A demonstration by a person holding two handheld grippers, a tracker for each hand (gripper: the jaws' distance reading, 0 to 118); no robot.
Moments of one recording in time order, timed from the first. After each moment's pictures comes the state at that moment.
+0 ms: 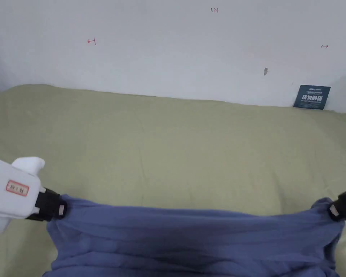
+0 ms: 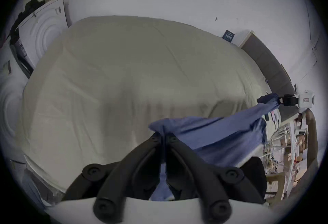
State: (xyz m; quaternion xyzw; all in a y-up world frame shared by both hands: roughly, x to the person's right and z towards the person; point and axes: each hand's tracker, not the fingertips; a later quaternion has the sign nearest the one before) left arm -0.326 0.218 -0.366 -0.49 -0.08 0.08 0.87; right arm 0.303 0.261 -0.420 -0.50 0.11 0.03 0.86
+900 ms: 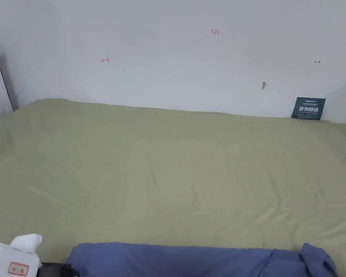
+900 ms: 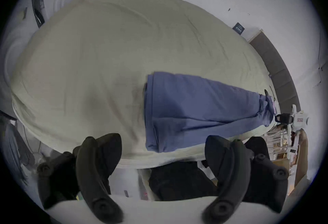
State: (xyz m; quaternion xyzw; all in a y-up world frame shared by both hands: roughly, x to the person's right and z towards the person) left arm -0.332 0.150 -0.236 -0.53 -0.04 0.14 0.83; right arm 0.334 0.167 -0.293 -0.54 0.04 0.03 0.84
